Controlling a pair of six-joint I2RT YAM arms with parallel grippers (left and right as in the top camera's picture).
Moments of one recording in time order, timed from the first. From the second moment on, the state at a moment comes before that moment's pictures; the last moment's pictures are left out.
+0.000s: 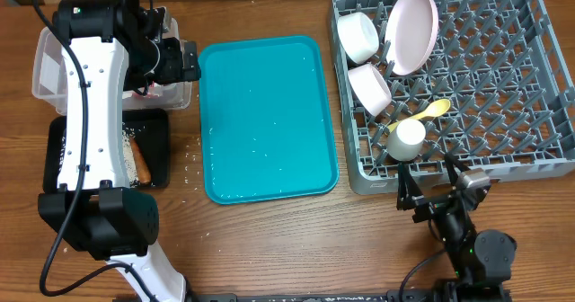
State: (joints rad) left arm 0.06 1.94 2.09 -1.46 0.17 -0.06; right arm 0.01 0.07 0.05 -0.01 -0.28 0.18
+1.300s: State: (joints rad) left arm 0.02 1.81 2.07 -1.32 0.08 -0.06; right arm 0.05 0.01 0.02 -0.01 -0.24 0.20
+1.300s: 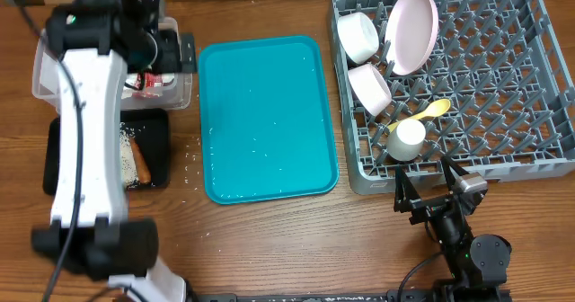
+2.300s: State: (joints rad) left arm 0.05 0.27 0.20 -0.07 0.11 -0.05; right arm 0.05 0.01 0.02 -0.01 -0.24 0.20
